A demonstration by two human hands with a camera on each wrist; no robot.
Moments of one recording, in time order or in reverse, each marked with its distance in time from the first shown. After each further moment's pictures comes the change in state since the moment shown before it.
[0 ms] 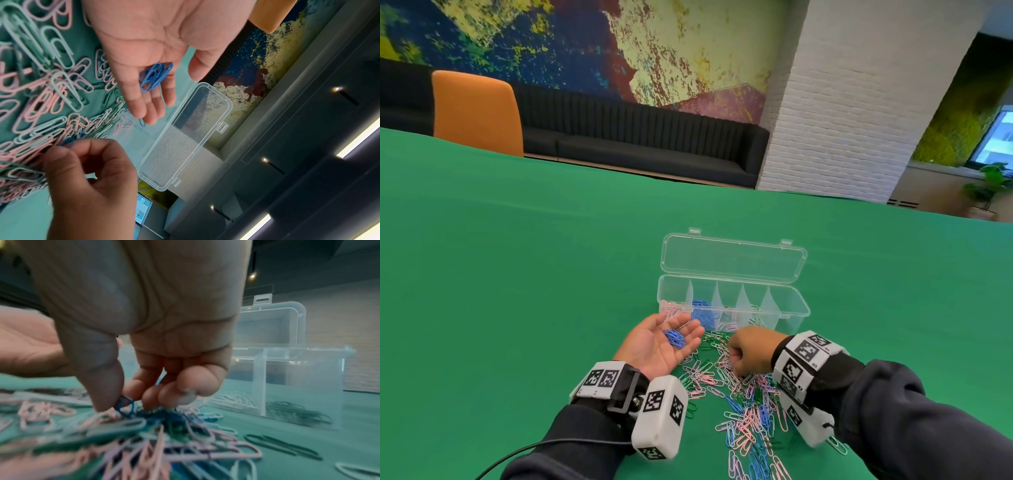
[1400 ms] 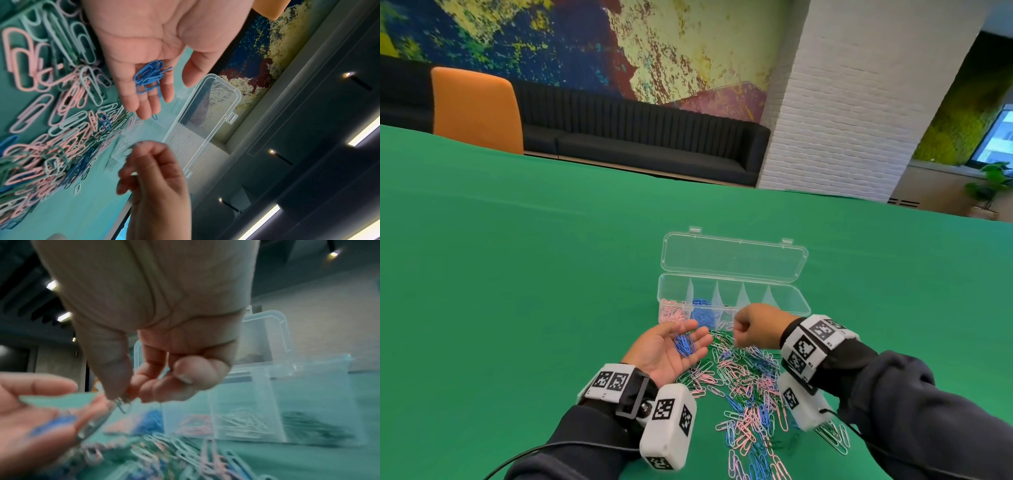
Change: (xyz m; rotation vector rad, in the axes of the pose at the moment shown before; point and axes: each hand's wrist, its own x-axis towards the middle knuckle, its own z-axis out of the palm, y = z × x) left_hand -0.002 -0.012 0.005 0.105 0.014 -0.014; right_hand -0.001 0.012 -0.022 0.223 0.109 0.058
